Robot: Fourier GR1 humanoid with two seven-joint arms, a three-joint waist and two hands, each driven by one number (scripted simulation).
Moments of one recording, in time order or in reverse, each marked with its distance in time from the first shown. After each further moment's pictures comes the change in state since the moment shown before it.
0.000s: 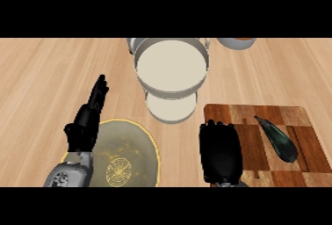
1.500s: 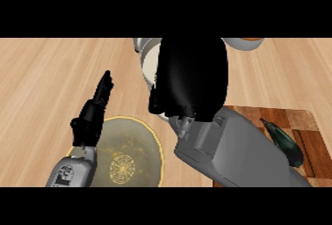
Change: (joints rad) left arm -0.048 -0.007 0.000 0.040 0.002 -0.015 -0.010; right arm -0.854 -0.004 -0.144 0.156 -0.522 -0.065 0.506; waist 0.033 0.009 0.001
